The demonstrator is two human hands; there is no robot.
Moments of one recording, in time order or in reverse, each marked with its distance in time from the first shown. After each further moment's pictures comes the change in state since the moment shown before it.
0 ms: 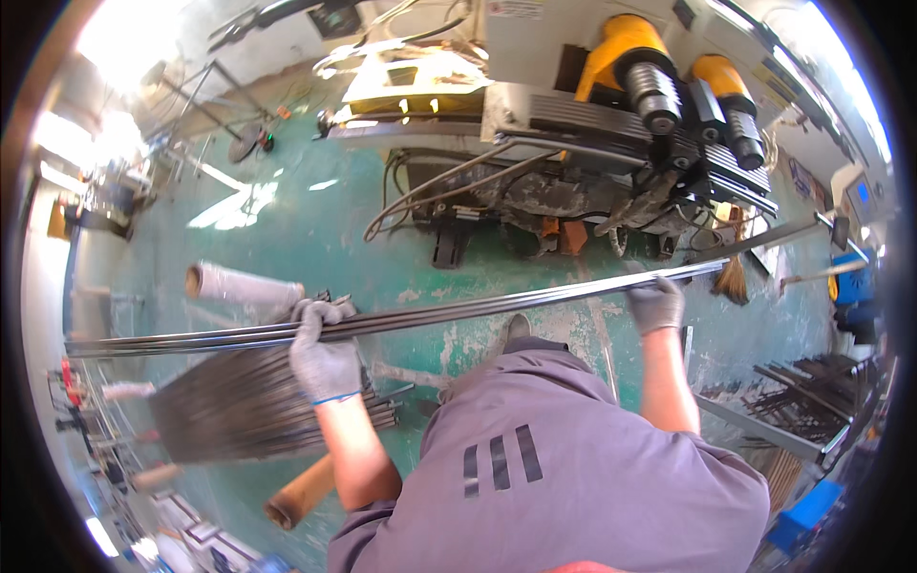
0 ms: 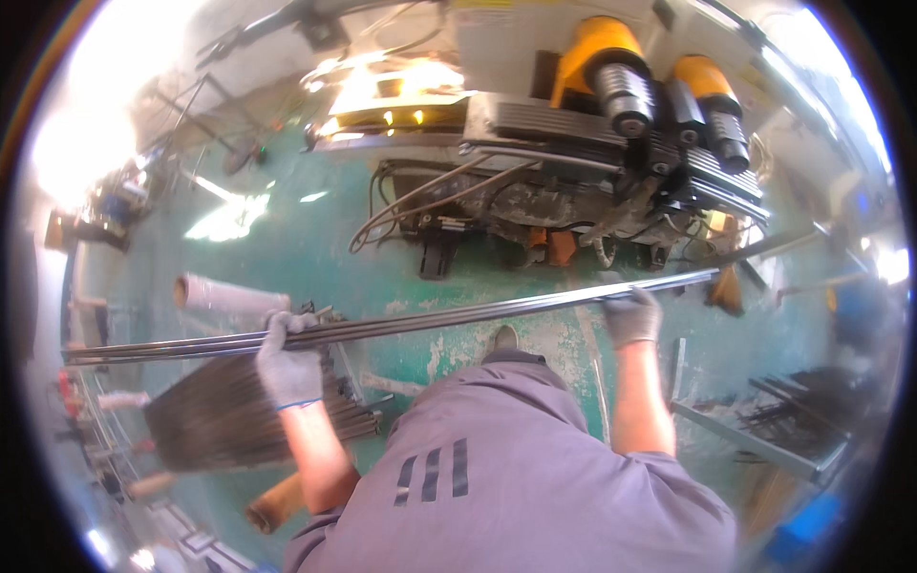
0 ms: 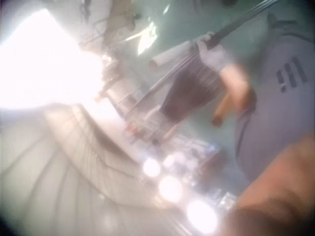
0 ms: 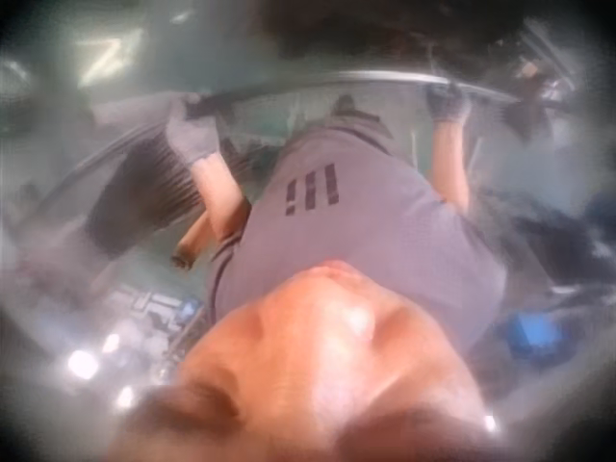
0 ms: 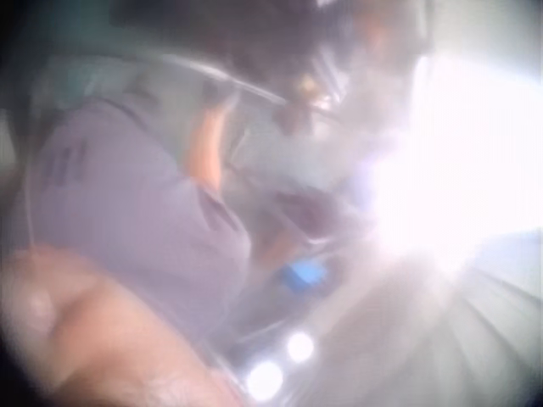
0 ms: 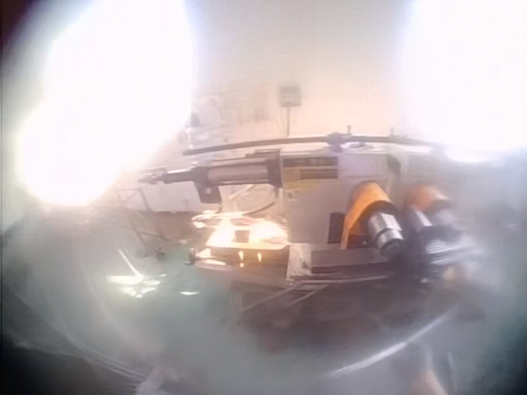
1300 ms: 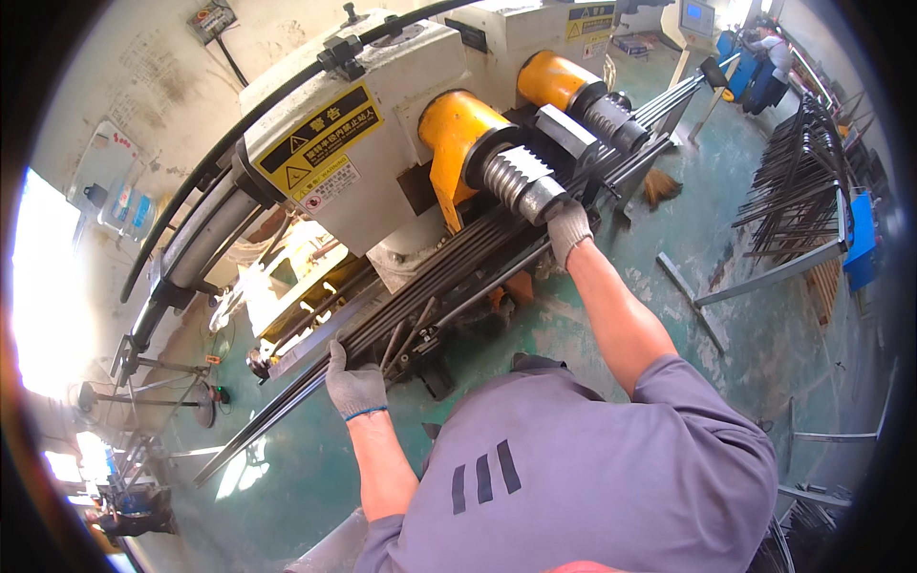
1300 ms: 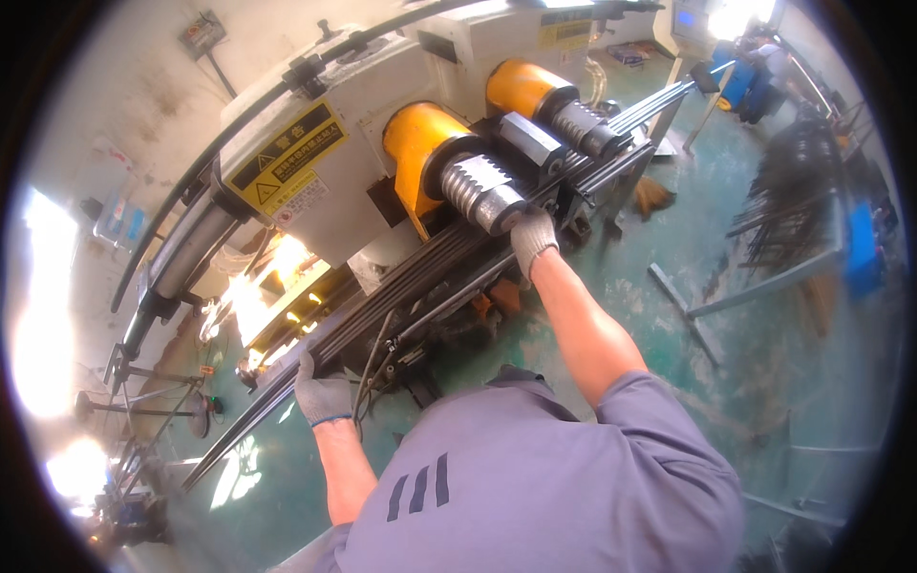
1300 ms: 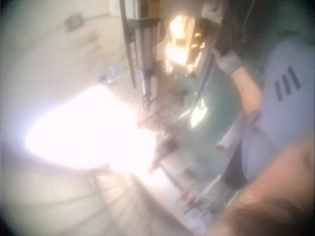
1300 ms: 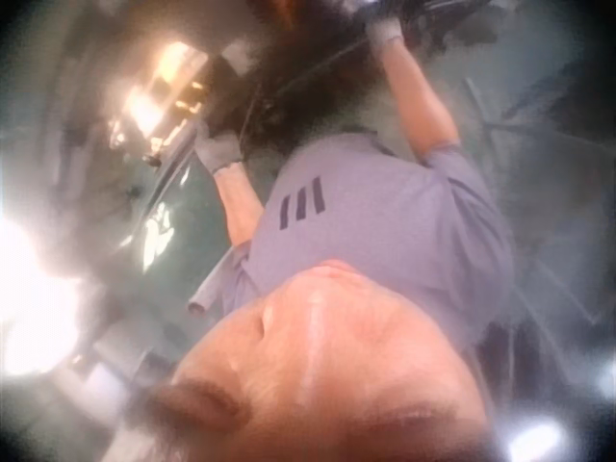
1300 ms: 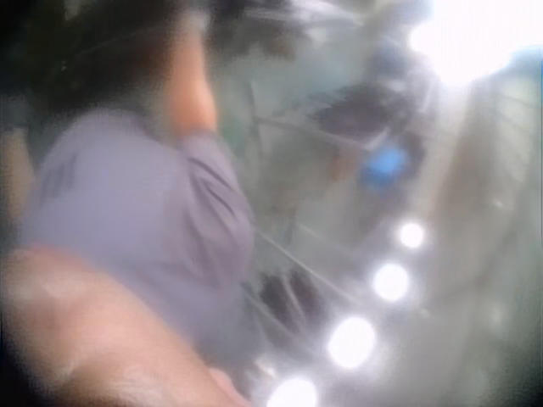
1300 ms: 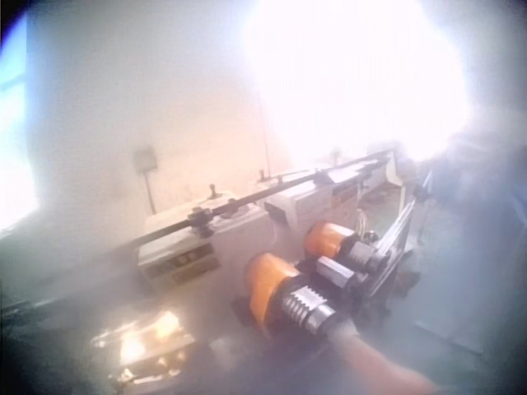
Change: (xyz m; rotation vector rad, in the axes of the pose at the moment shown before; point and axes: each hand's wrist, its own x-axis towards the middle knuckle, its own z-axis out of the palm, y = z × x) left_hand 0.303 -0.178 0.191 0.063 -0.135 -0.560; right_hand 0.217 -0.044 0.172 -1.078 0.512 -0.801
